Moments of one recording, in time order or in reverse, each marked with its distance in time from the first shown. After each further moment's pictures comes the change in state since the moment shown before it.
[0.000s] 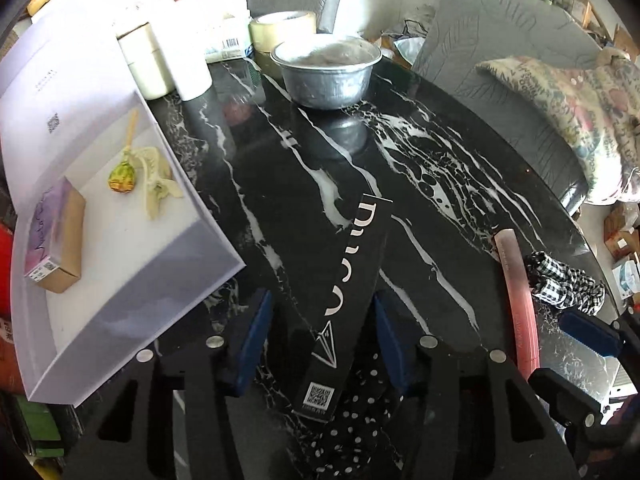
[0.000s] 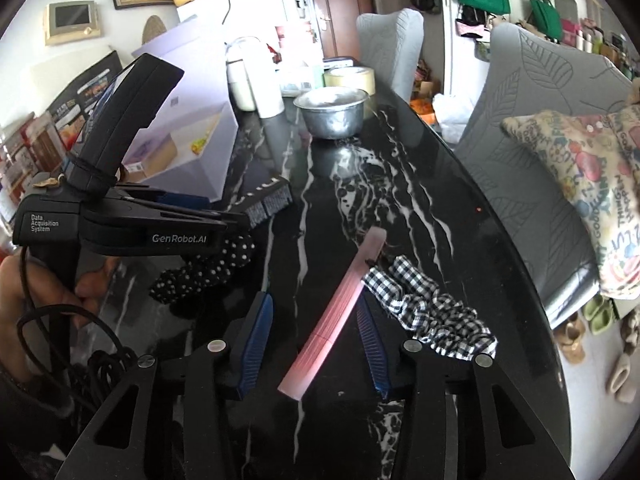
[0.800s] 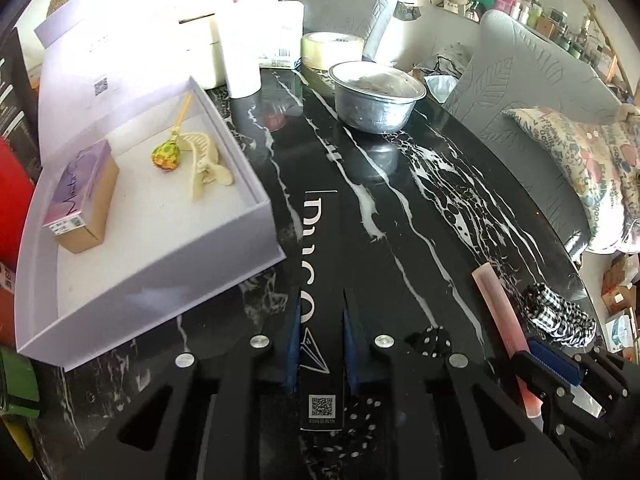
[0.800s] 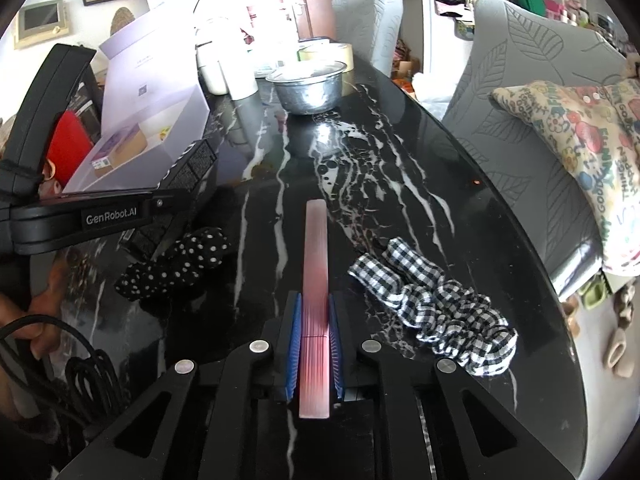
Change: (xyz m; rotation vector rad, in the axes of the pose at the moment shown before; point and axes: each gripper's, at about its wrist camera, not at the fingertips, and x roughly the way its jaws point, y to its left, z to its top) left arm -0.019 0.024 -0.016 -0.161 -0.091 0.011; right arm 0.022 -0.004 0.000 0.059 0.058 -0.055
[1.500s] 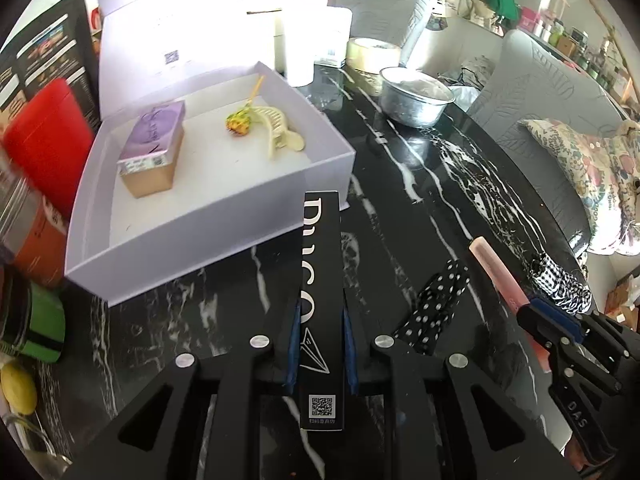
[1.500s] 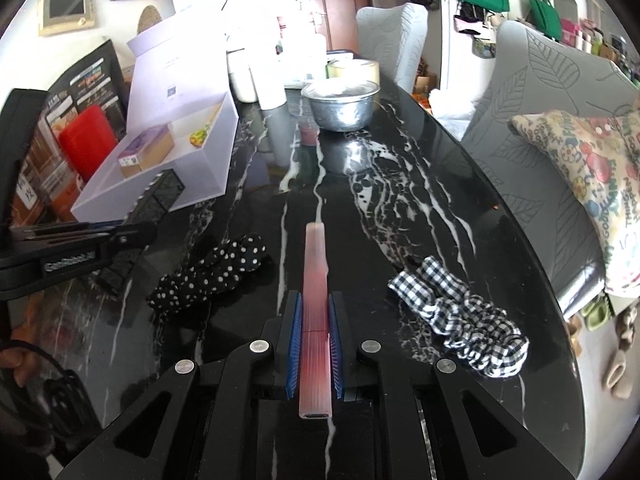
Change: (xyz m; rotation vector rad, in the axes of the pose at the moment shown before) left arm -0.044 0.039 -0.041 -0.088 -0.006 0.045; right arm -0.011 0.027 0.001 -0.065 -0.034 0.021
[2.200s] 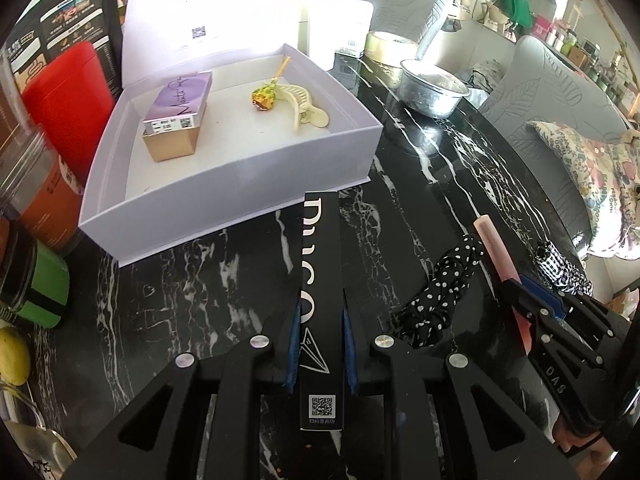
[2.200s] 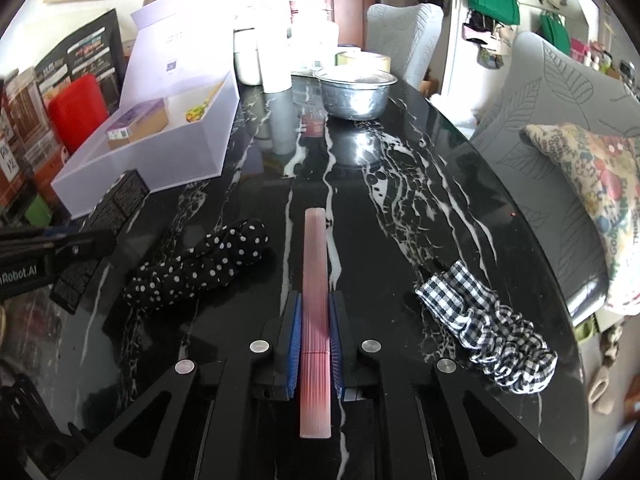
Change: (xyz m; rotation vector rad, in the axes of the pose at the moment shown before) left arm -0.005 0.018 -0.019 -0.059 0.022 0.000; right arm 0.022 0.011 -0.002 -0.051 0.014 -0.046
